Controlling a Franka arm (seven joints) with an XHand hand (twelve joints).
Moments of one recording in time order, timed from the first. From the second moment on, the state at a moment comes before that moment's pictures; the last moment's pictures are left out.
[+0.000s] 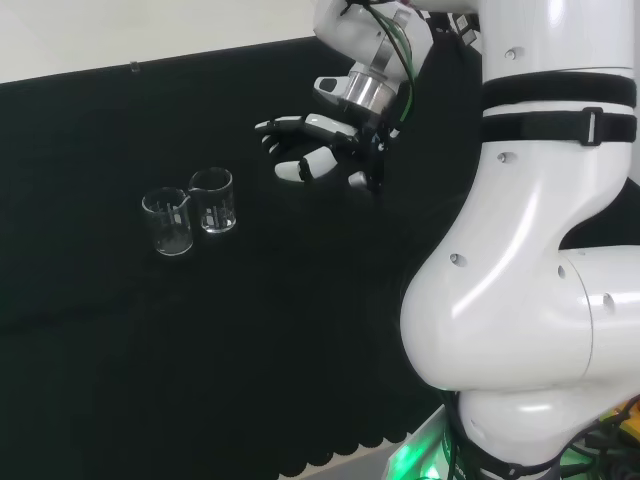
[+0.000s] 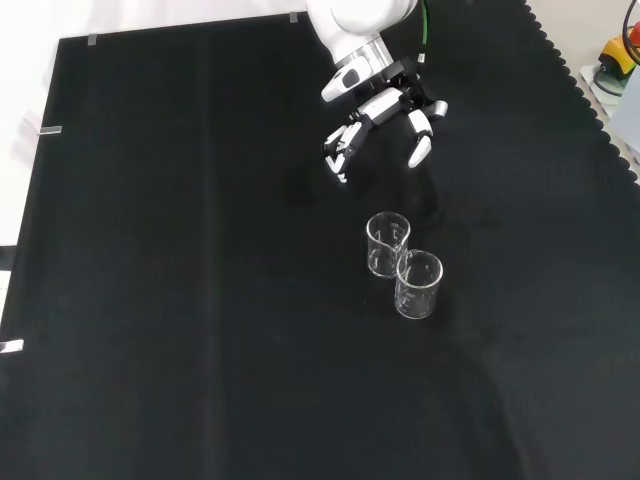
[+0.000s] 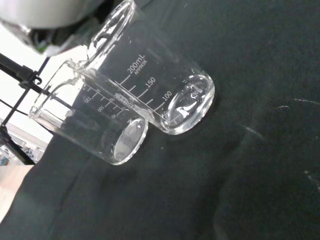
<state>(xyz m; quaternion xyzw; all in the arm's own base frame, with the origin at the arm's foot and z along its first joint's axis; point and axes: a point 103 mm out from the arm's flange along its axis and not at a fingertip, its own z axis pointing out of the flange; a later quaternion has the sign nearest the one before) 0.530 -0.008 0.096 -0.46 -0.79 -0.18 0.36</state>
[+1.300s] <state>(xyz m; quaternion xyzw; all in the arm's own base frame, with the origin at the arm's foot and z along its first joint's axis) 0.534 0.027 0.081 -0.43 -0.78 -0.23 0.39</state>
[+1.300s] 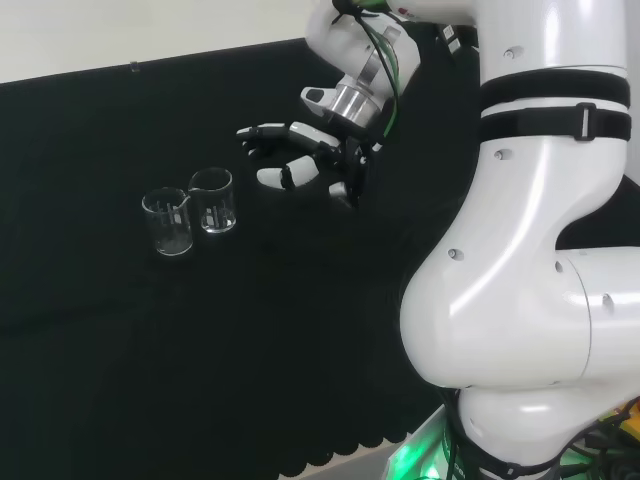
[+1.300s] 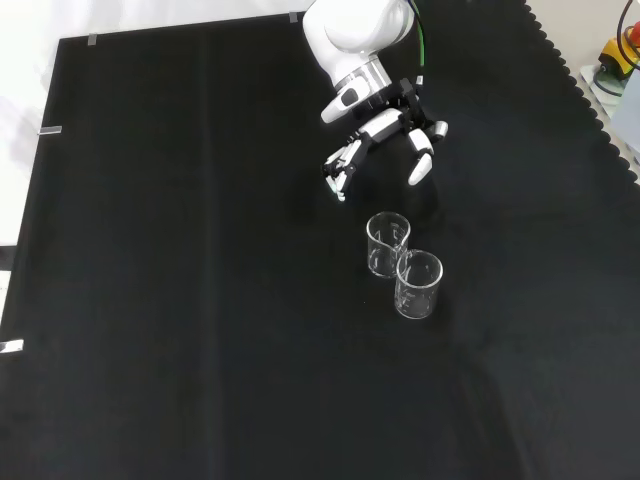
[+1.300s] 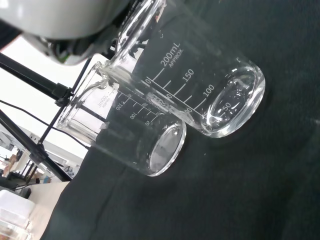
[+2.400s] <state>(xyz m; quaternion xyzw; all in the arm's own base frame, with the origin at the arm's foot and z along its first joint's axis) 0.535 0.069 0.062 -0.40 -0.79 -0.21 0.41</state>
